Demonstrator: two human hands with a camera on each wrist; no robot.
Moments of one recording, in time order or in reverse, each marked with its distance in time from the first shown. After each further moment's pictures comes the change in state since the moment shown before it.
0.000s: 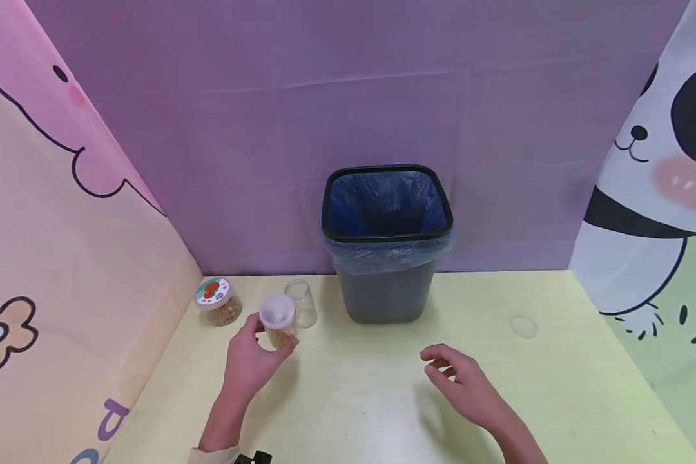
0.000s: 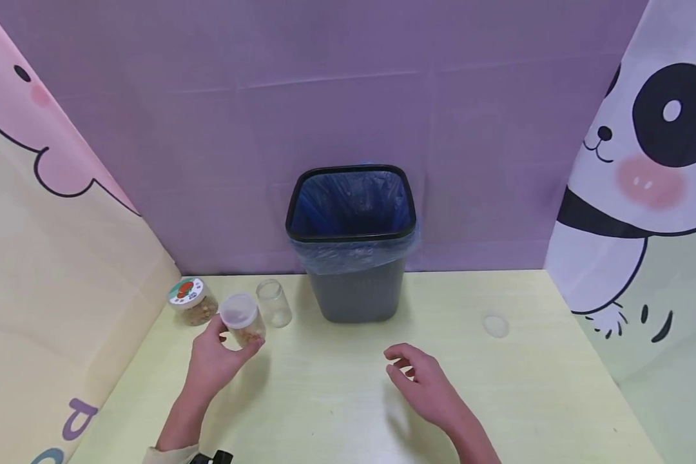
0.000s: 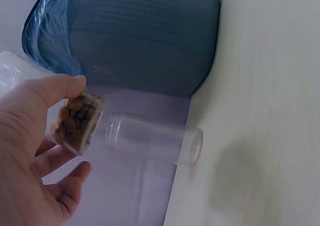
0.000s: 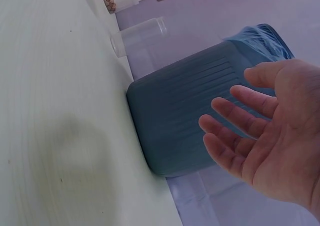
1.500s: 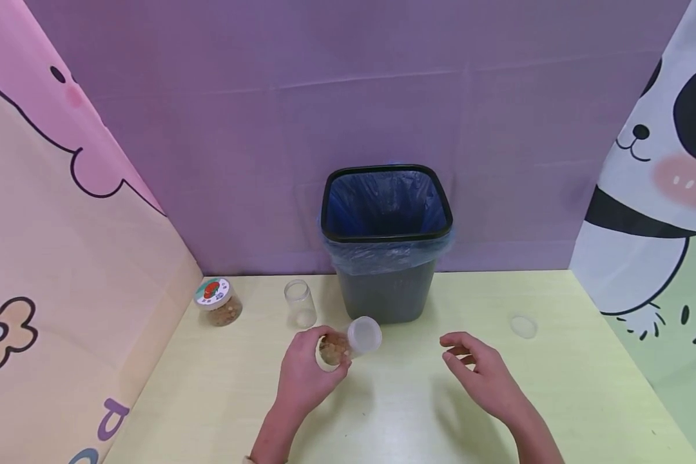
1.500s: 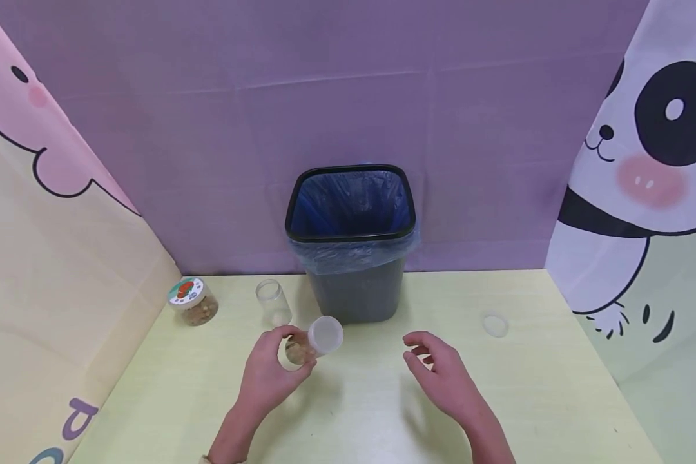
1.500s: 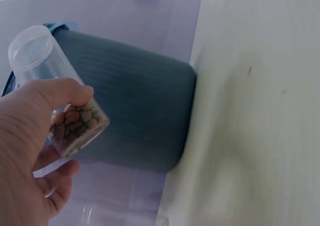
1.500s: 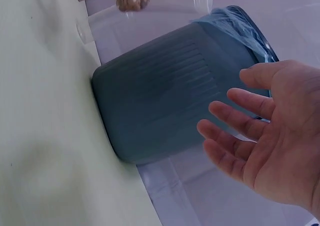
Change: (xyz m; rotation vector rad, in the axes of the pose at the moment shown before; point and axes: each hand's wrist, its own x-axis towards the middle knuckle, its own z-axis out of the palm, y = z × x) left_hand -0.034 0.047 0.067 0.034 0.006 0.286; right_hand 0.001 -0.004 -0.027 -0.028 0.115 -0.005
